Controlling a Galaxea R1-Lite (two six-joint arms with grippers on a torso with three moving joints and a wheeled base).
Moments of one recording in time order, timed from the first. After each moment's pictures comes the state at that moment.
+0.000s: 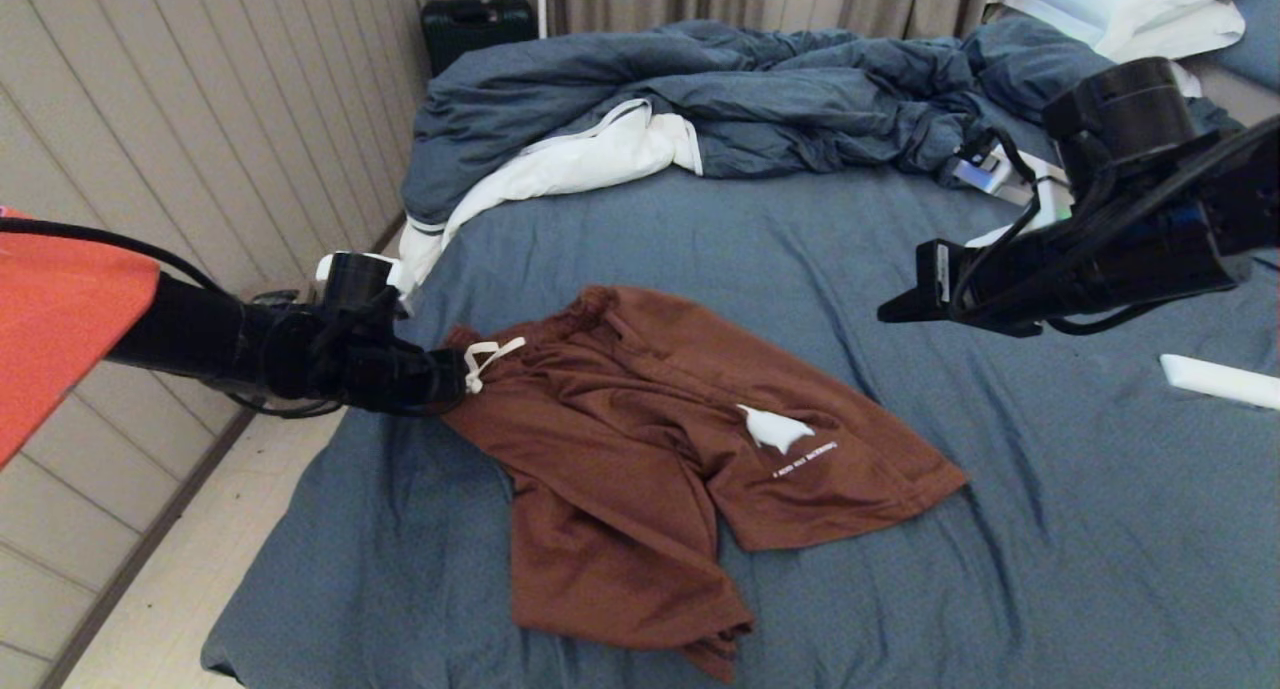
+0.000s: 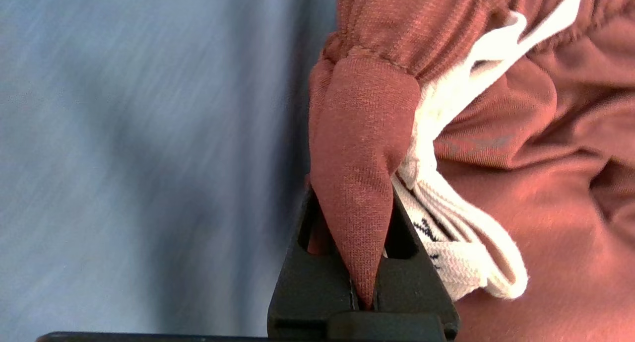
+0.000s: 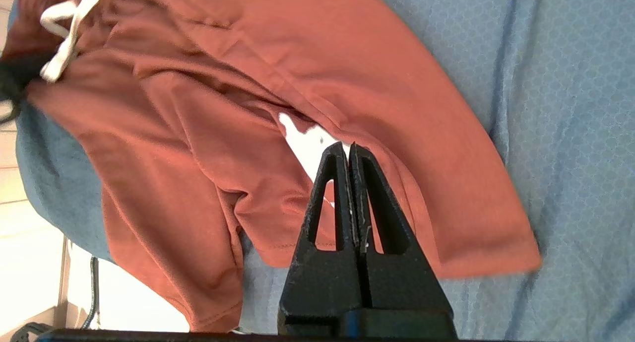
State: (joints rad) left arm -0.23 2.07 -1.30 -0.07 -0.05 -0.28; right arm 0.20 1.70 -1.55 0.47 0.20 0.26
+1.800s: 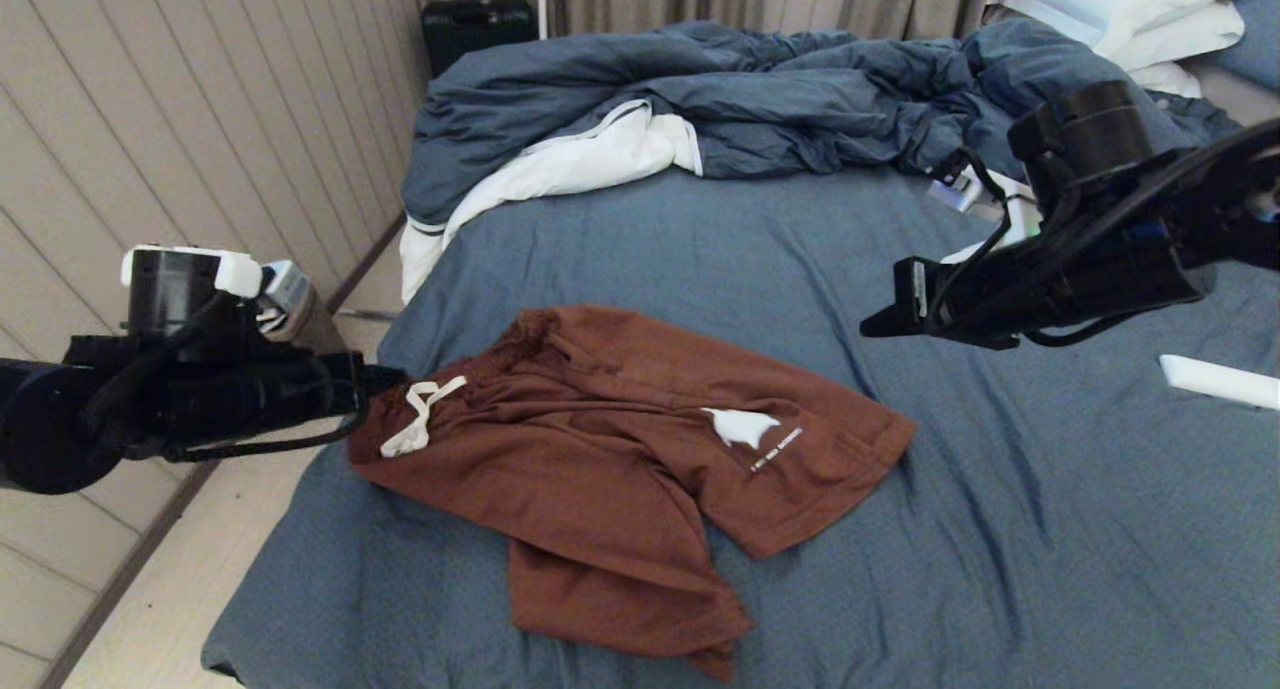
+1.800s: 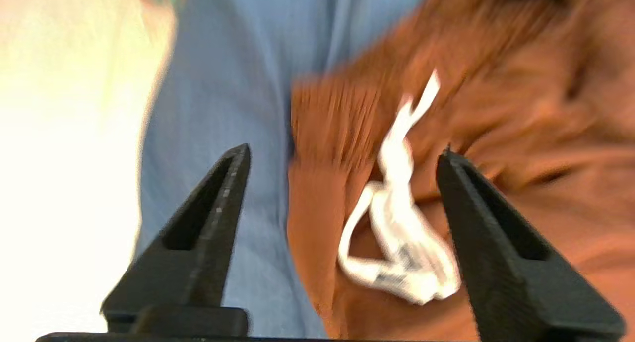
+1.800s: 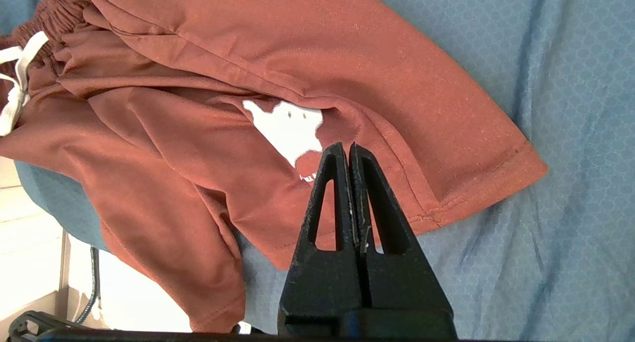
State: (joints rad) left arm -0.15 1.69 -0.90 -0.29 -0.05 -0.22; right arm 0.23 1.73 -1.55 0.47 0.20 0.26
